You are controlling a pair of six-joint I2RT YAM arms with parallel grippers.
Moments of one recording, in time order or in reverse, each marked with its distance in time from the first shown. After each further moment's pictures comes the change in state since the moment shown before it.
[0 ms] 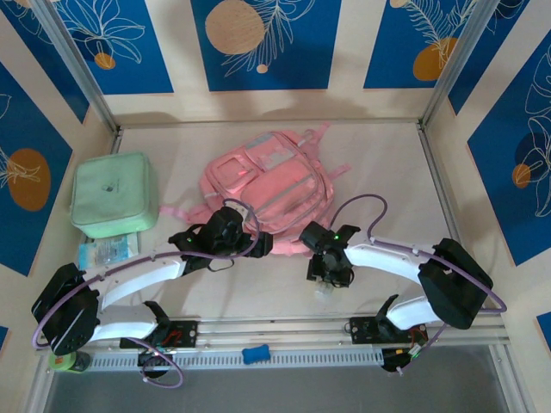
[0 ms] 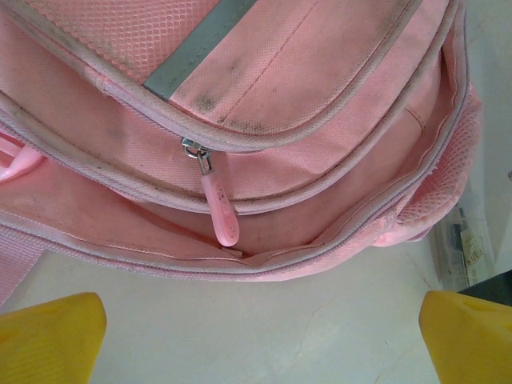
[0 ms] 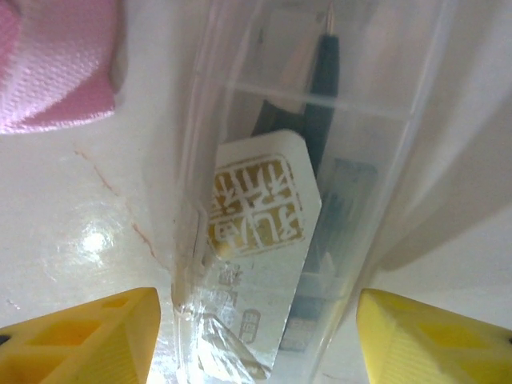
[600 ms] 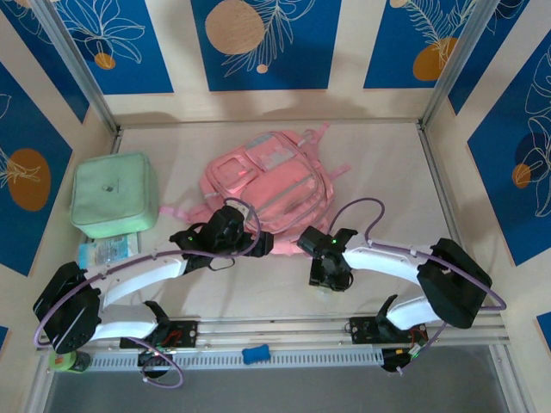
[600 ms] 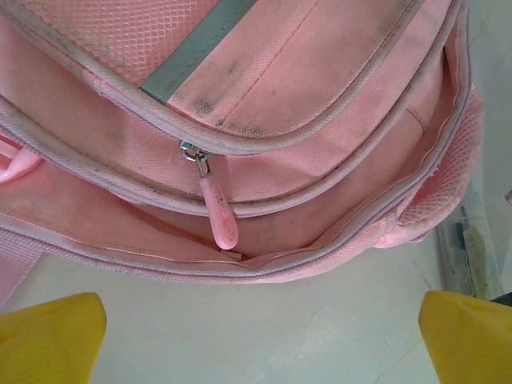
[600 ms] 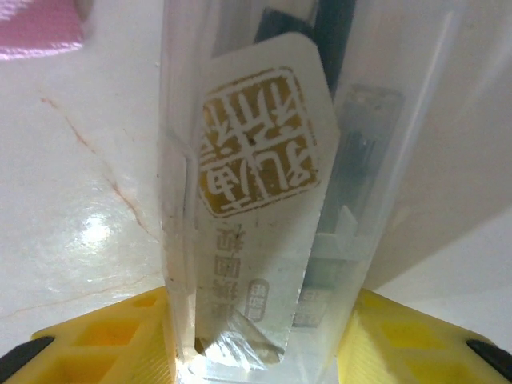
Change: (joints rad) left arm 0.000 0.013 0.015 -0.011 0.000 0.000; right arm 0.022 -0.002 -0.016 -0.001 -0.021 0.040
